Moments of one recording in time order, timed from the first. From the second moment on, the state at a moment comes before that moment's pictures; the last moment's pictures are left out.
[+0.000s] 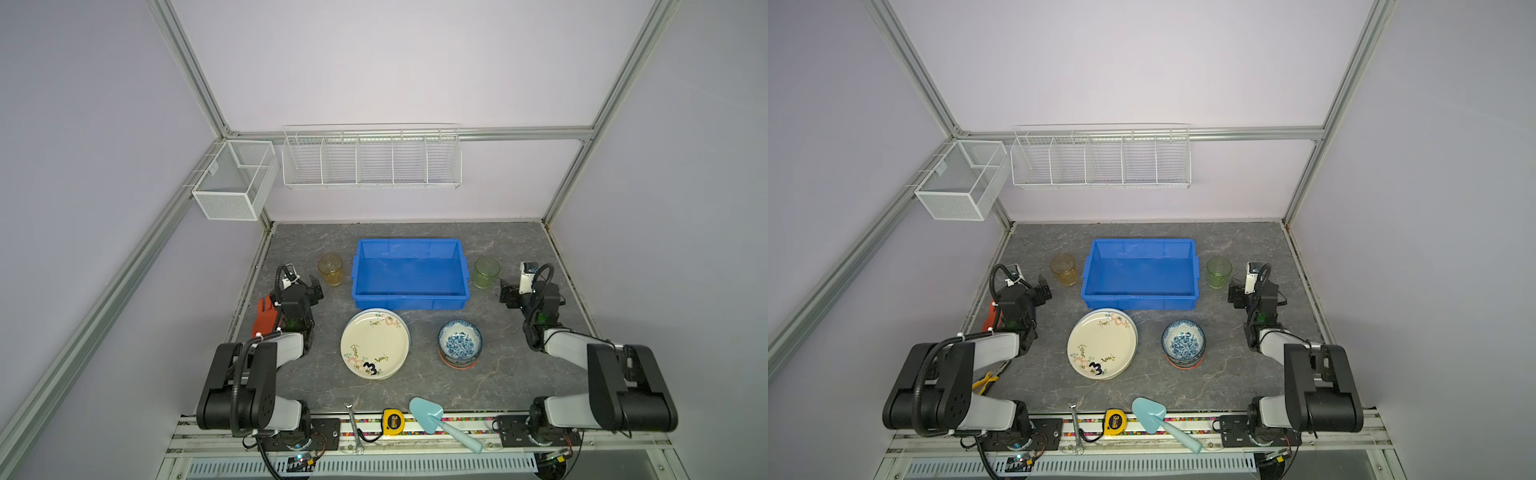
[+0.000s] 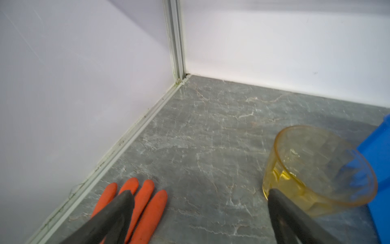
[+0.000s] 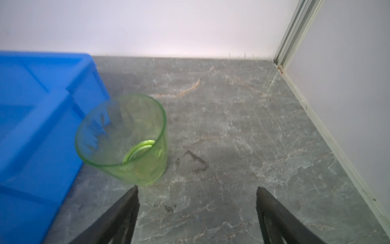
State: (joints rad) left arm -0.07 1.38 0.45 0.66 -0.39 -0.10; right arm -0.01 1.35 0.46 0.53 -0.01 -0.01
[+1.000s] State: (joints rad) left arm -0.28 1.14 1.21 -0.72 -0.11 -0.32; right arm 0.15 1.01 1.15 -0.98 -0.18 0.21
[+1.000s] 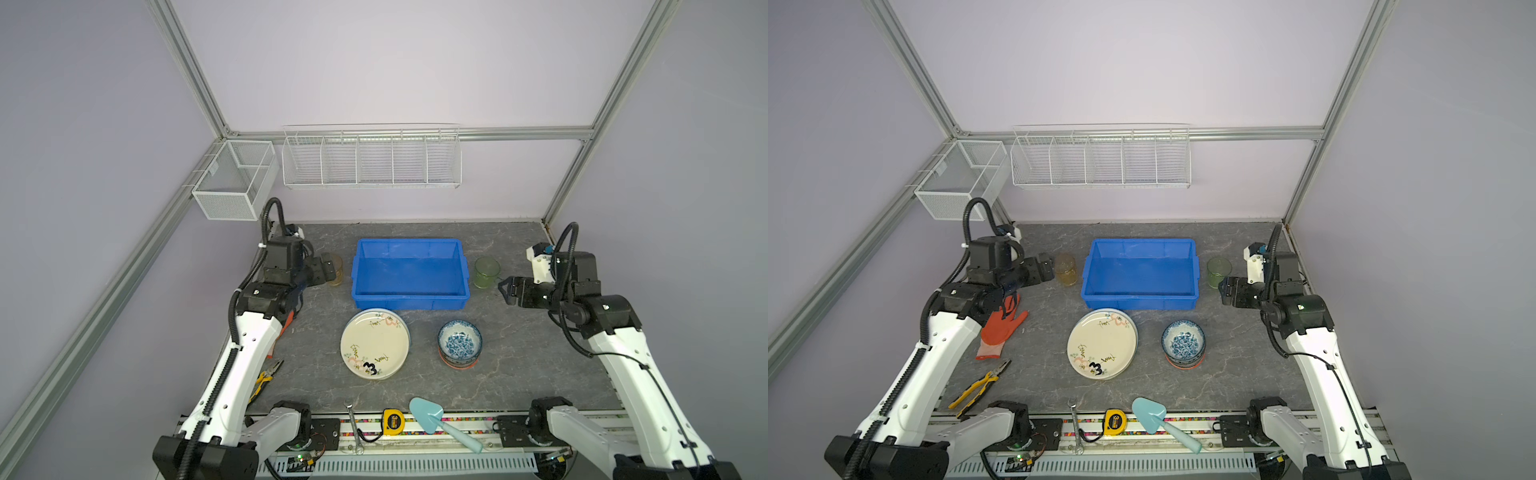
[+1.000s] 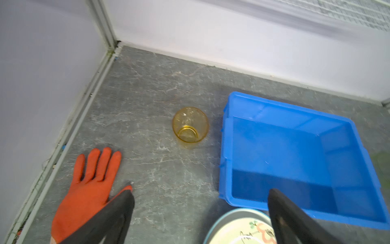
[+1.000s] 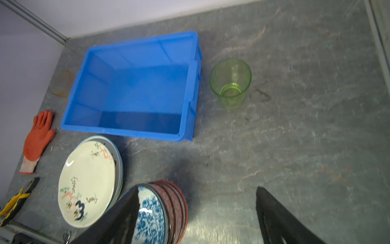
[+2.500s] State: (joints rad) left arm -0.60 1.33 1.22 -0.60 0.02 -0.56; right arm 0.74 1.19 1.03 -1.17 0.07 0.75
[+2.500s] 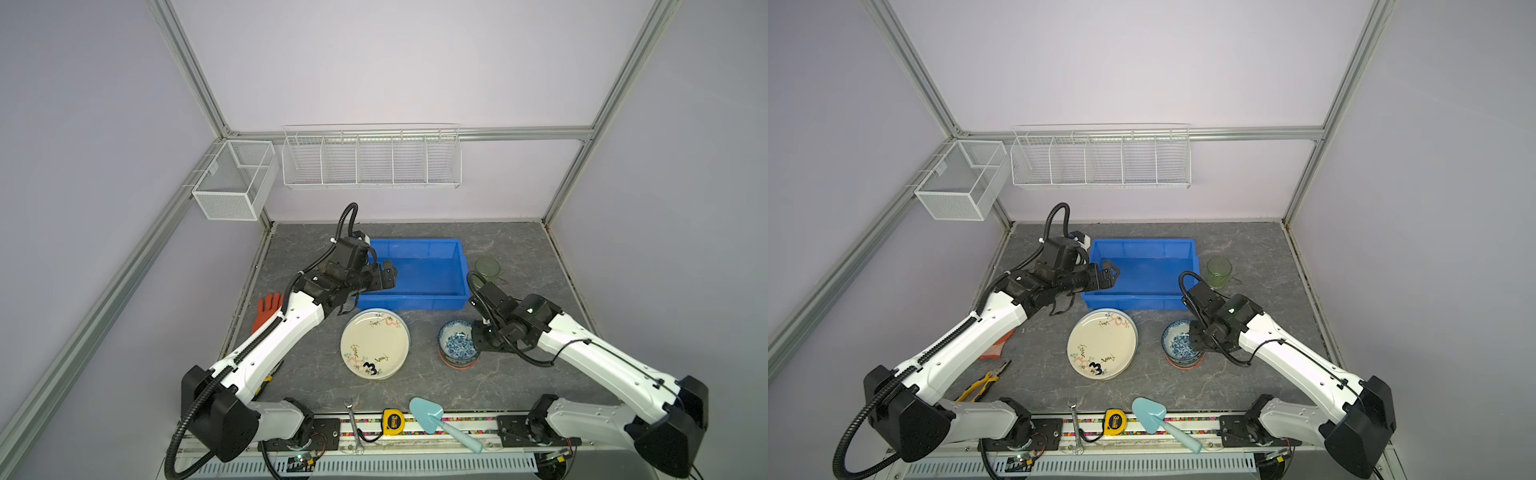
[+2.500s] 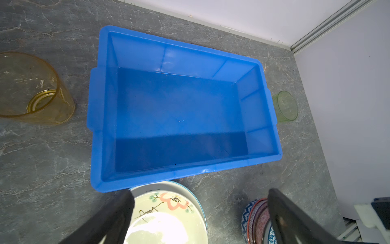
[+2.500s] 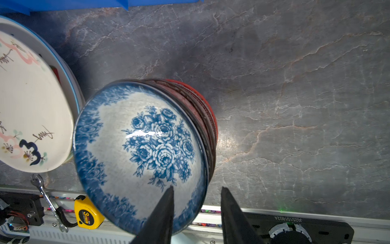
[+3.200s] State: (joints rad) left arm -0.60 1.34 1.21 -0.60 0.02 -0.56; right arm 0.74 1.20 1.00 -1.13 0.08 0.78
